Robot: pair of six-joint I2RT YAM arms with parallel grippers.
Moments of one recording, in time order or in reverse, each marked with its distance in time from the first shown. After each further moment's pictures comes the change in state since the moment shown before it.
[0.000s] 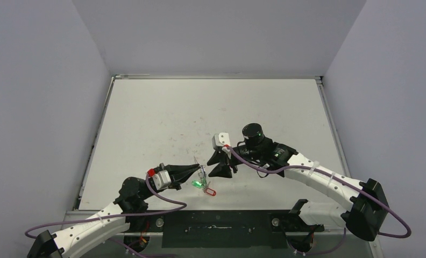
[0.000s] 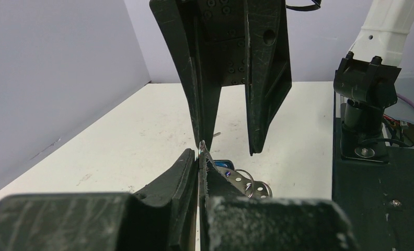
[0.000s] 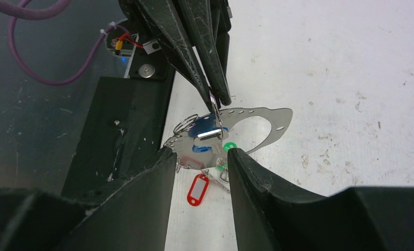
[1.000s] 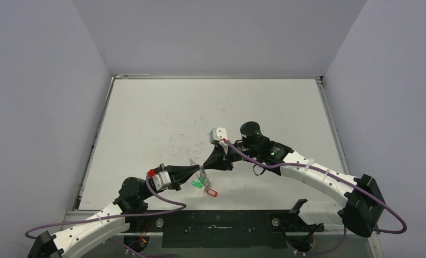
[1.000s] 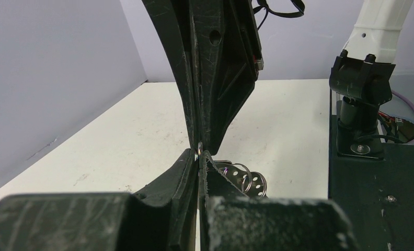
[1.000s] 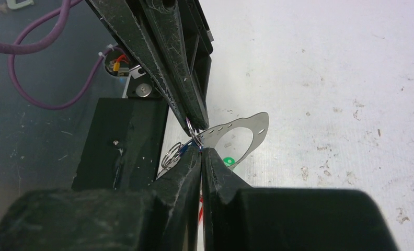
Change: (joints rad) left arm 0.000 -0.012 0.000 -0.018 0.016 0.000; right arm 0.009 0.046 0.005 0.119 -0.003 0.115
